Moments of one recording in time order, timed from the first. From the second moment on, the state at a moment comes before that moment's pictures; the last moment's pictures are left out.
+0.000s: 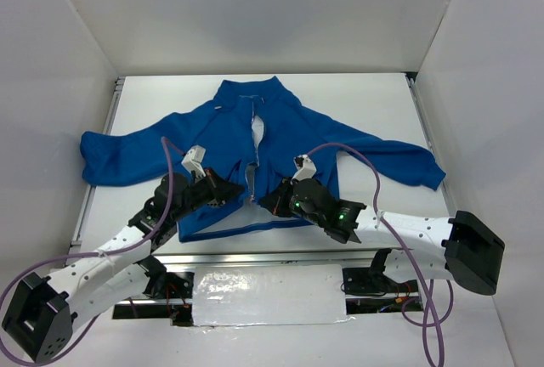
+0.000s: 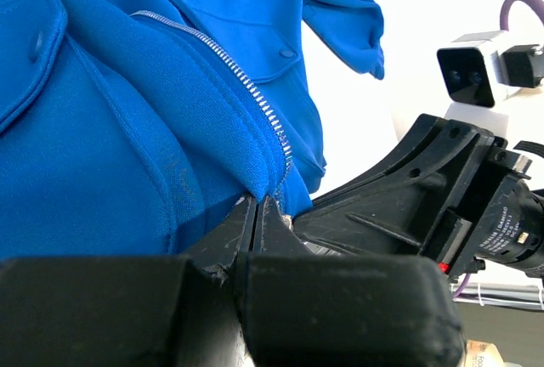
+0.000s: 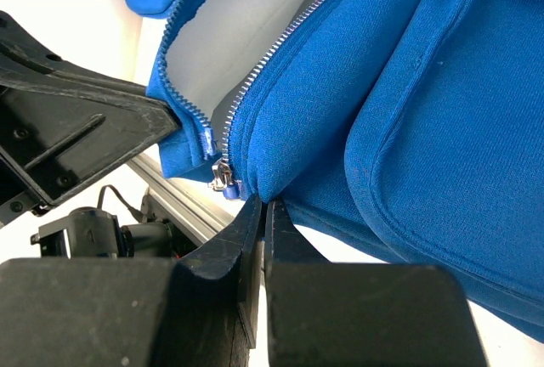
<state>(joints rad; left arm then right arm) -0.58 0.83 0.38 0.21 0.19 -0.84 1.03 1.17 0.56 0.19 0.20 1.00</state>
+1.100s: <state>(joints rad) -0.58 0.85 0.35 0.26 0.25 -0.83 1.00 1.17 0.56 0.20 0.16 0.96</state>
